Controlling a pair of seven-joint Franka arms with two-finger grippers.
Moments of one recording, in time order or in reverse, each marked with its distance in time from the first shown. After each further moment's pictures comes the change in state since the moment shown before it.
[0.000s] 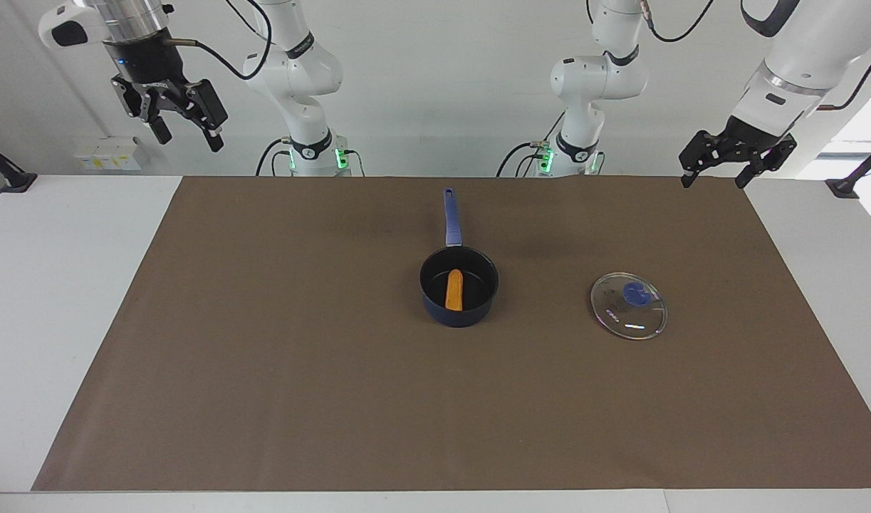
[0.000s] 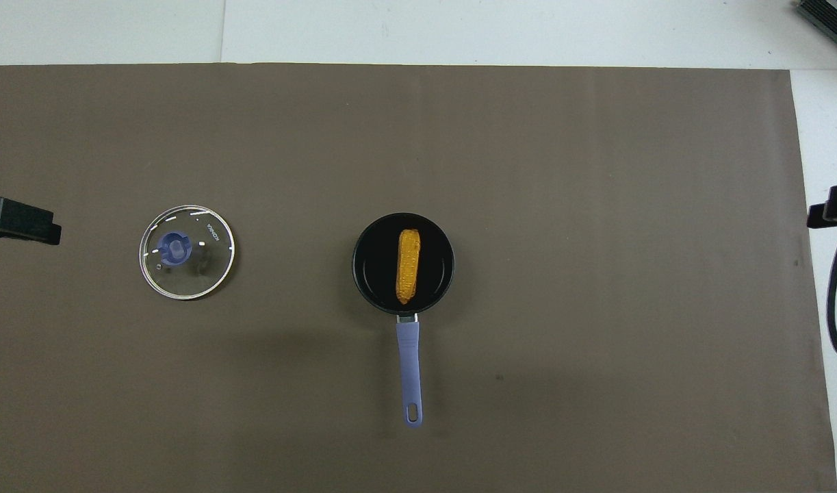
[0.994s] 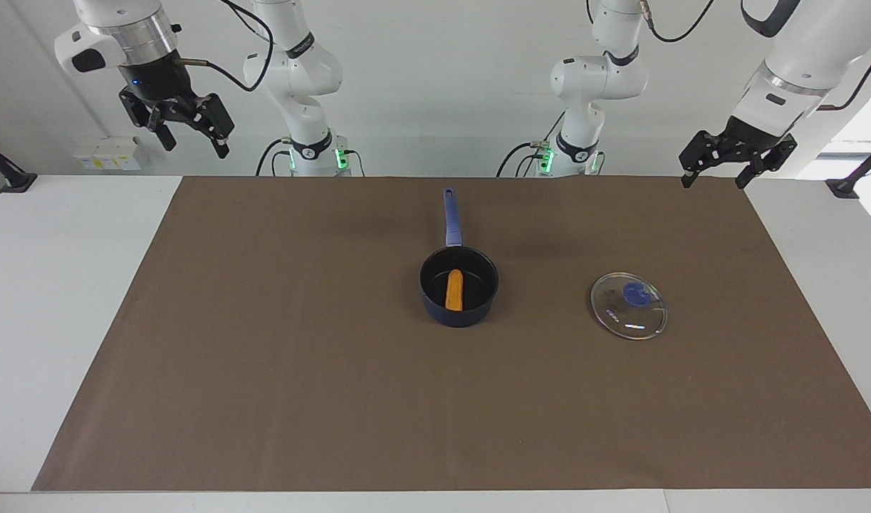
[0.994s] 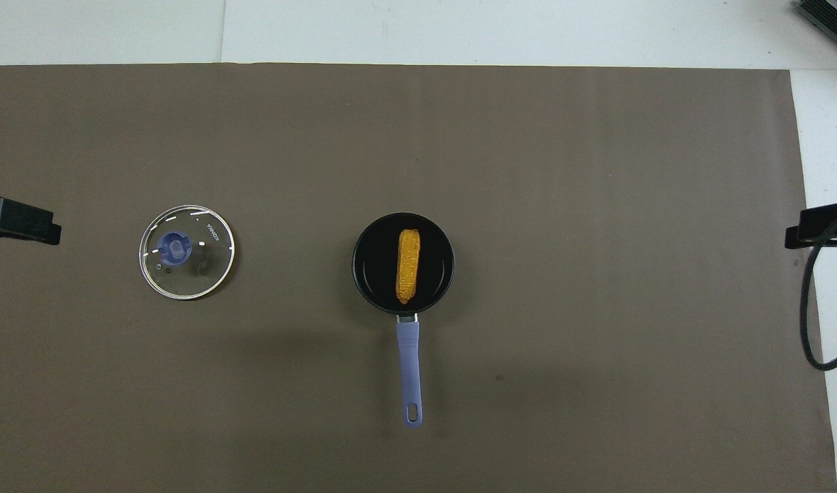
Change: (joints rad) left arm 0.000 0.000 0.000 0.000 0.000 0.000 0.001; right arm 0.003 -0.009 0.007 -0.074 -0.005 0.008 -0.019
